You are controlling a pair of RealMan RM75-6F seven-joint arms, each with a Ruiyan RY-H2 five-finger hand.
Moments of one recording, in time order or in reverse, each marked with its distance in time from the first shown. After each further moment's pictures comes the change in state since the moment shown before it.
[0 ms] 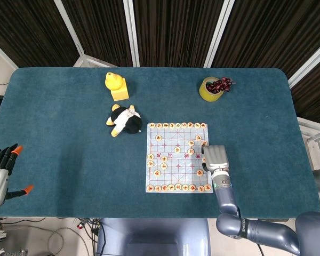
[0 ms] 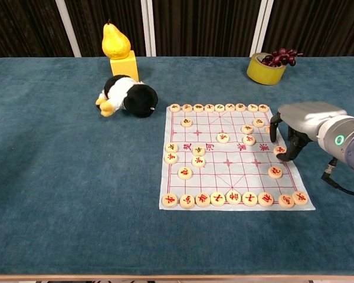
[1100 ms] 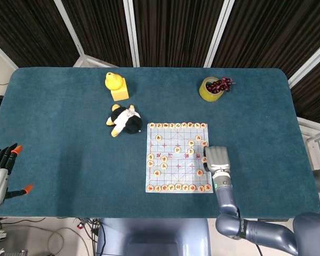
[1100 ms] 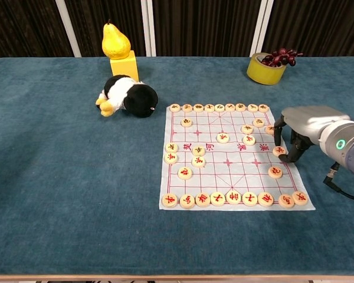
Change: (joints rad) left arm -0.003 0.004 -0.002 -0.006 -0.009 -0.007 -0.006; right arm -0.007 -0.018 -0.010 0.026 0.001 0.019 0.035
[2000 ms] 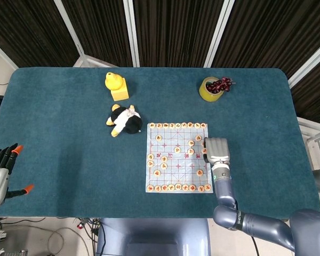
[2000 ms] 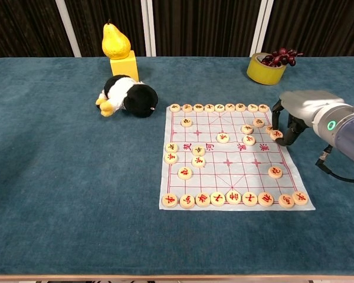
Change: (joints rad) left arm -0.004 -0.001 -0.002 -0.003 -0.009 -0.007 0.005; right arm 0.048 -0.017 0.053 0.077 0.025 -0.023 -0.005
